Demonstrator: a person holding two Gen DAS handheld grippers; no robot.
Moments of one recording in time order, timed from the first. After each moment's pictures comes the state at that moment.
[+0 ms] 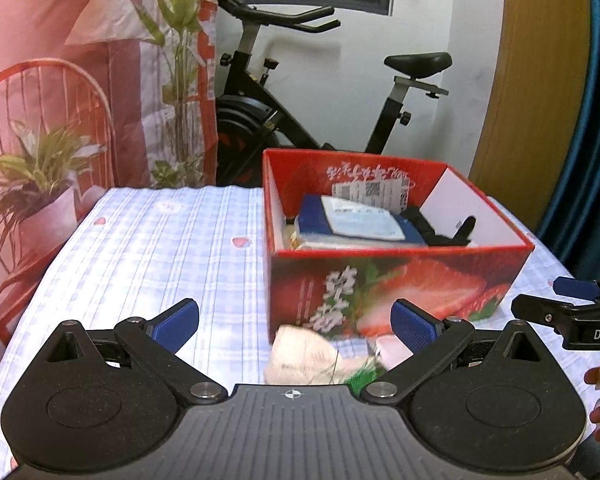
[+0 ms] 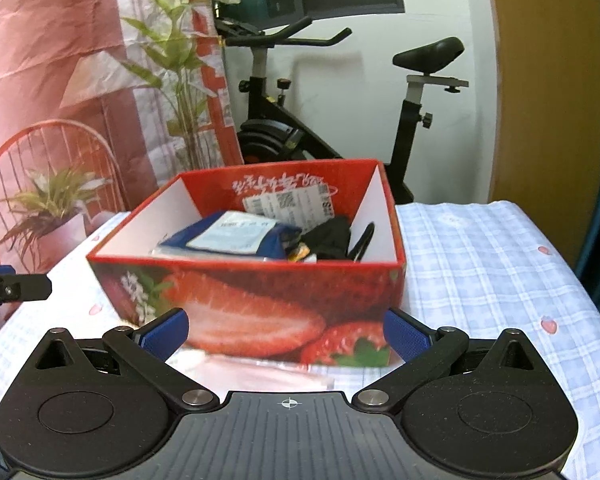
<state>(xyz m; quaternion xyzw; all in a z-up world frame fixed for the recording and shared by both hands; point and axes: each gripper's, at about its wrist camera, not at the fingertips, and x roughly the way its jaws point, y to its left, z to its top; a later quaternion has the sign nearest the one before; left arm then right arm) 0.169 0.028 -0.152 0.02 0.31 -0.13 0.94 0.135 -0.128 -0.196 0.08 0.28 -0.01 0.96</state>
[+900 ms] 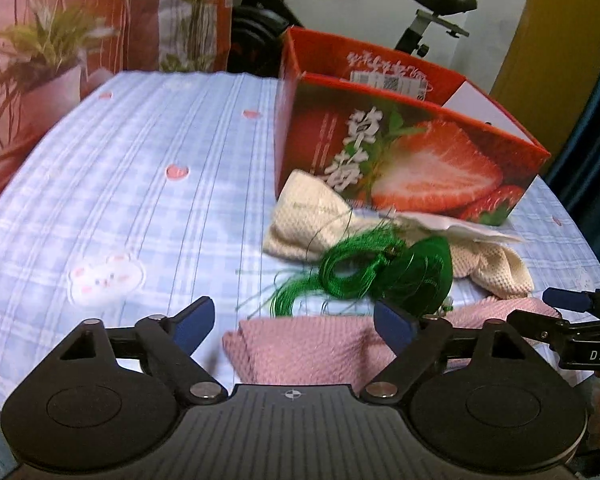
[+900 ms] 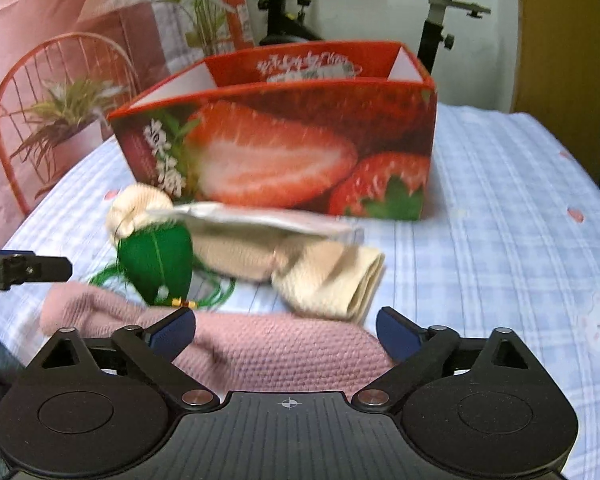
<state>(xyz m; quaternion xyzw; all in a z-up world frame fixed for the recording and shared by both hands) 0.140 0.052 -0.225 -0.03 0.42 -0.13 0.90 0.094 -0.103 -0.260 0.07 0.39 0.02 0.92</state>
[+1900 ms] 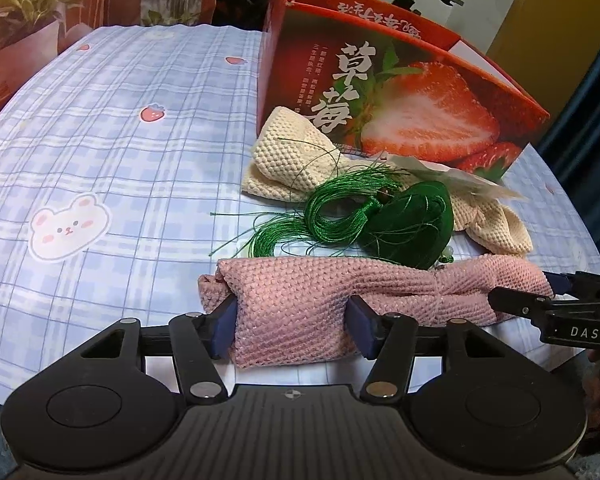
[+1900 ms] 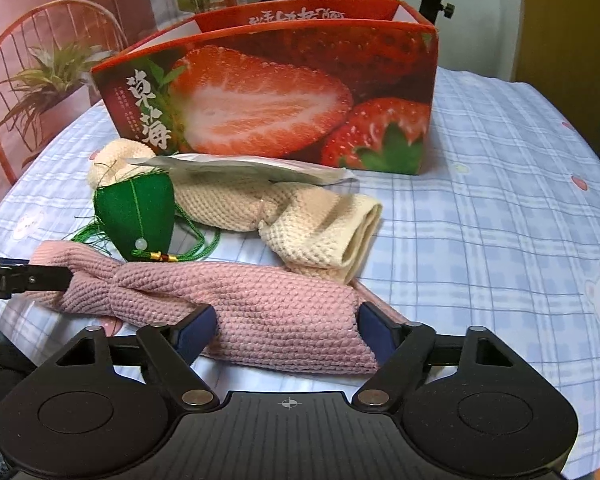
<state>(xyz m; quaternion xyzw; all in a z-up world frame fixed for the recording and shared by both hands) 0.143 0.046 -0.251 -0.04 0.47 -0.16 0.87 0.102 -0.106 -0.279 0.07 0.43 0.02 0.90</state>
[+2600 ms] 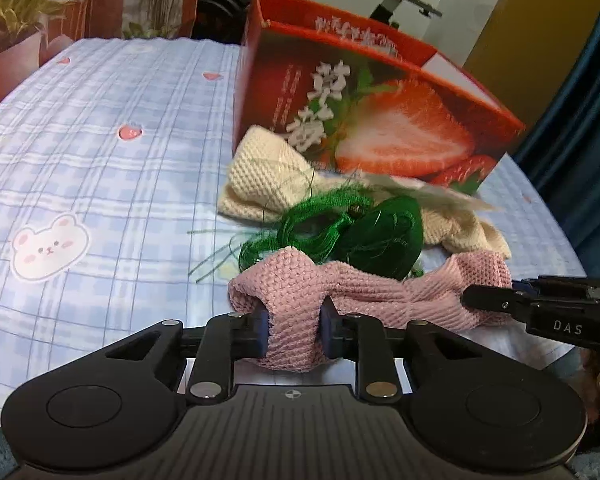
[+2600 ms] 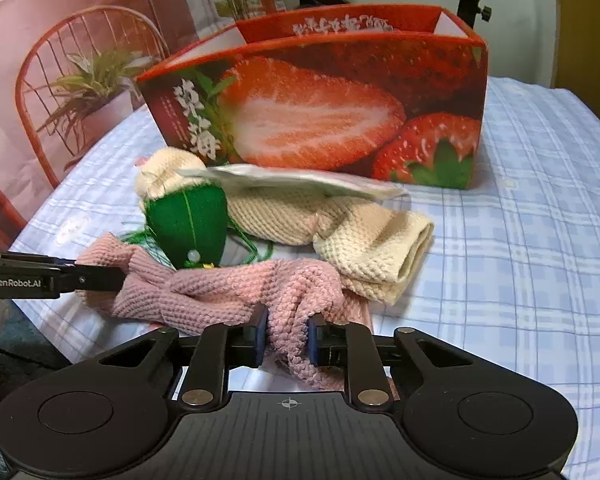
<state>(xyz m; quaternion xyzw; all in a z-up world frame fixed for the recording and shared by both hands) 0.142 0.044 -0.243 -0.06 0.44 -0.19 0.87 0.105 -0.098 -0.269 0.09 0.41 0.08 0.90</state>
